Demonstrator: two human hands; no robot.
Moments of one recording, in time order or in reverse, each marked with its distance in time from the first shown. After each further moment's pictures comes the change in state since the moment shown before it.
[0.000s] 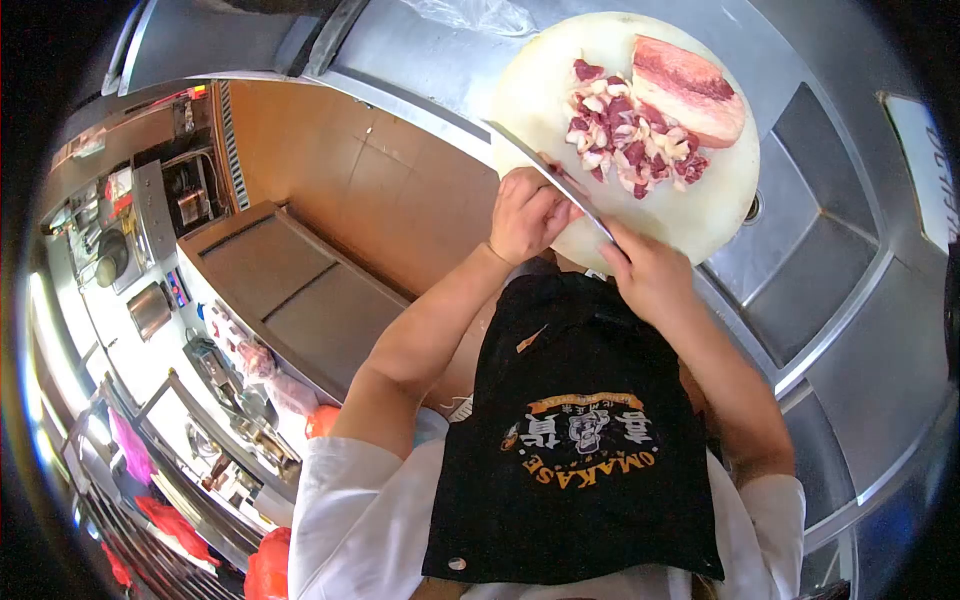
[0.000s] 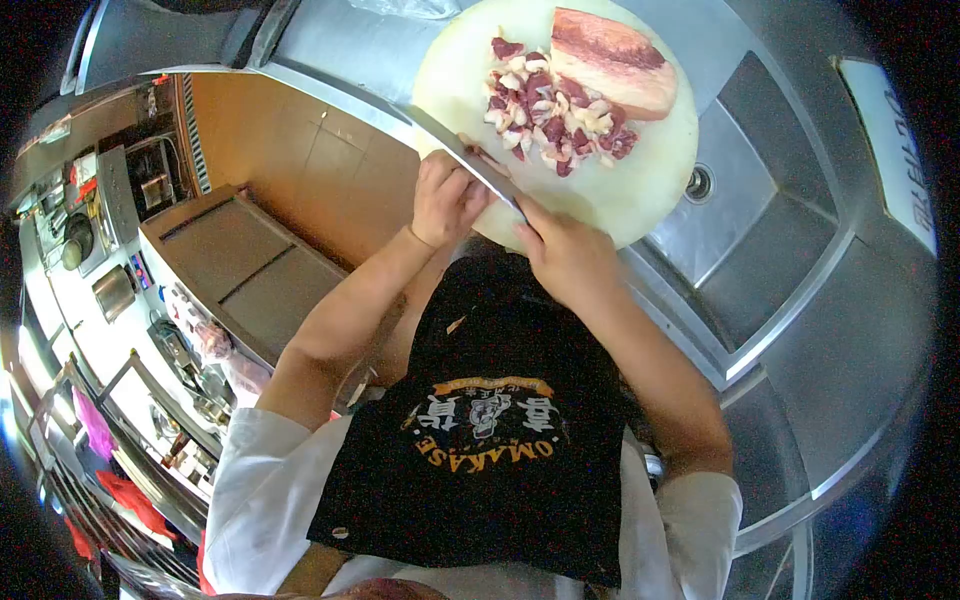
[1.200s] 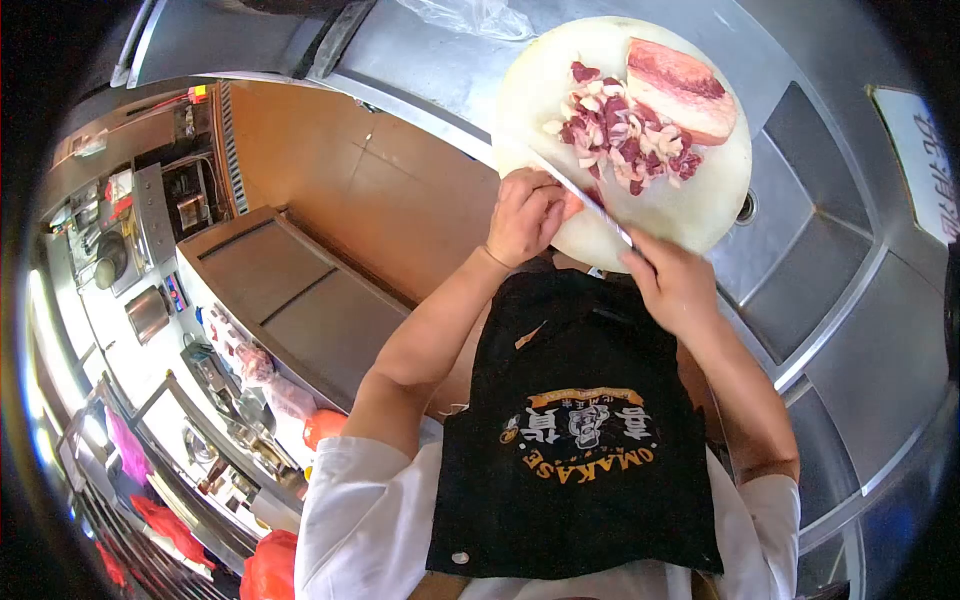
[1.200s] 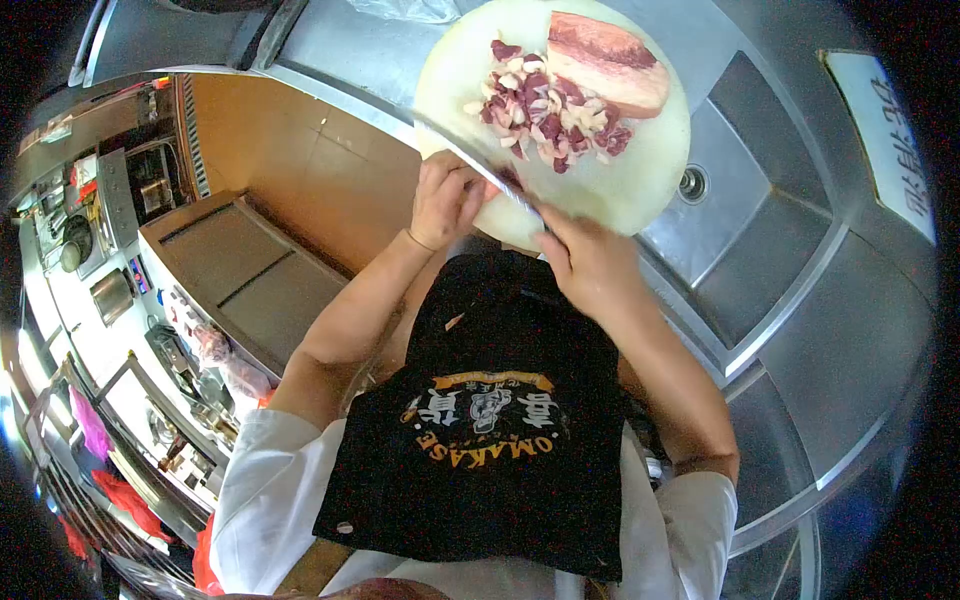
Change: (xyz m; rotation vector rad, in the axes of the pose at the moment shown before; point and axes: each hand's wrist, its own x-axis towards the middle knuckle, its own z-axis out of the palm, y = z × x) left_hand -0.011 -0.001 -0.004 -0.015 -0.029 -0.011; right_hand -0.025 0.010 -0.027 0.021 0.045 -0.067
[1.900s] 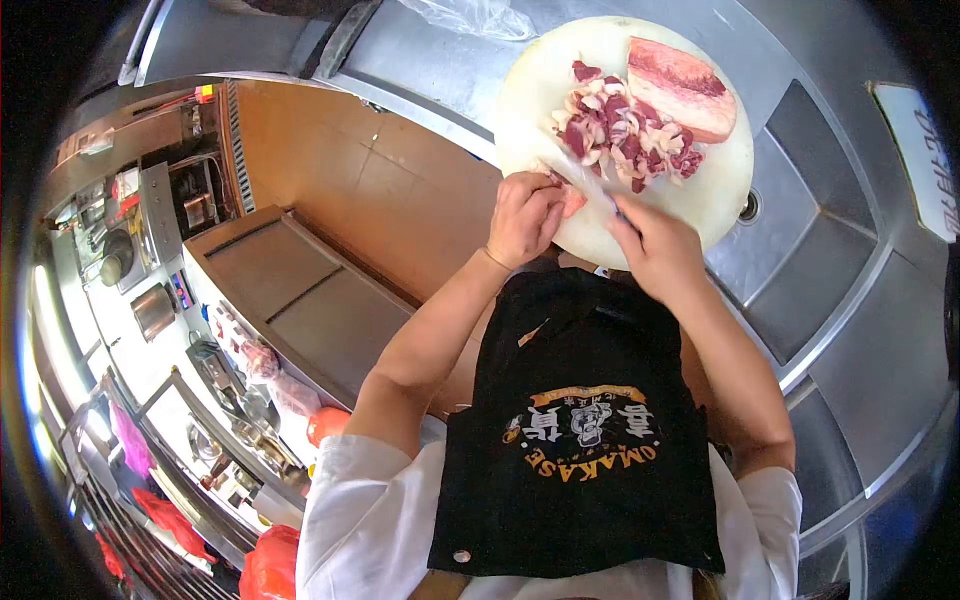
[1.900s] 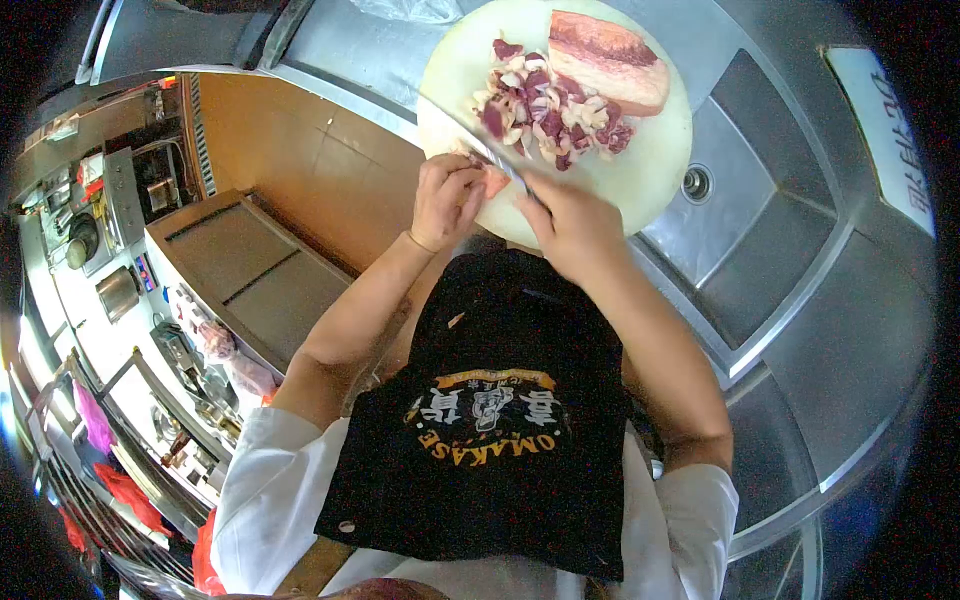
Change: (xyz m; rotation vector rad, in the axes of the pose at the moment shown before) left_hand -0.003 0.005 -0.007 0.006 0.004 -0.016; right_hand 0.037 -0.004 0.016 0.095 0.133 -0.058
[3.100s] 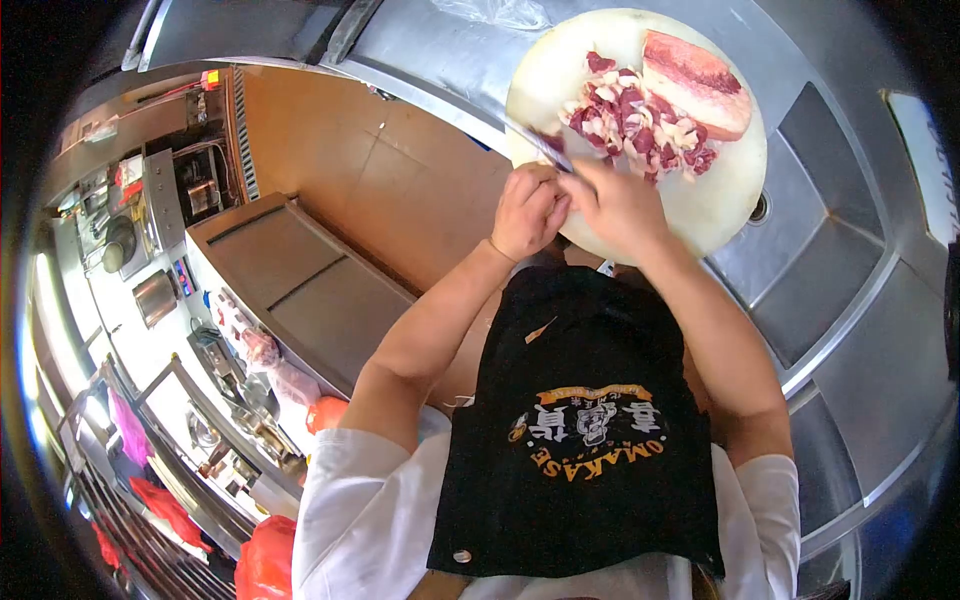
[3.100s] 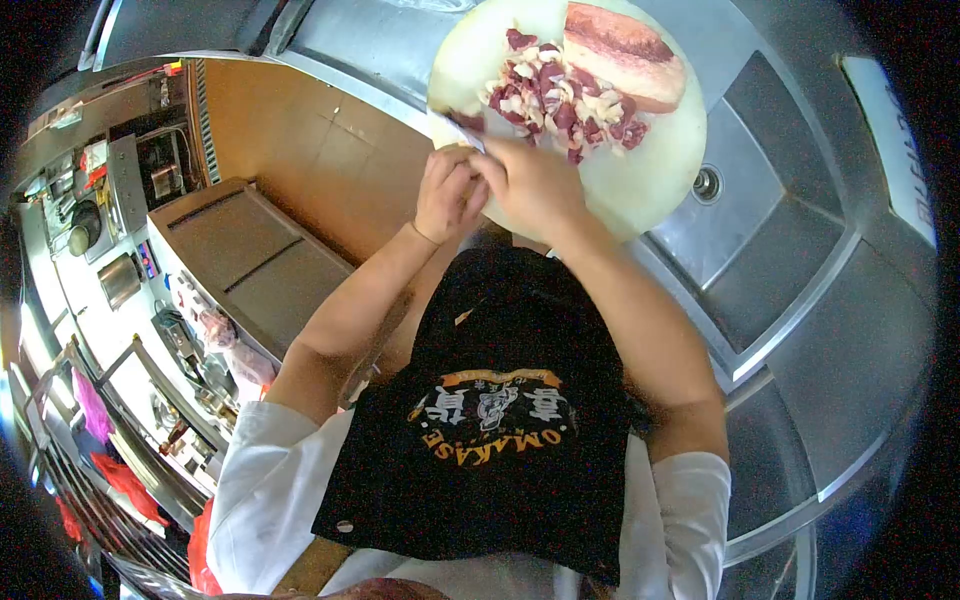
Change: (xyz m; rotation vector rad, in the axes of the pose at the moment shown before) left_hand 0.000 -0.002 -0.009 -0.010 -0.028 0.023; right_hand 0.049 -0.014 0.045 -0.052 -0.093 0.006
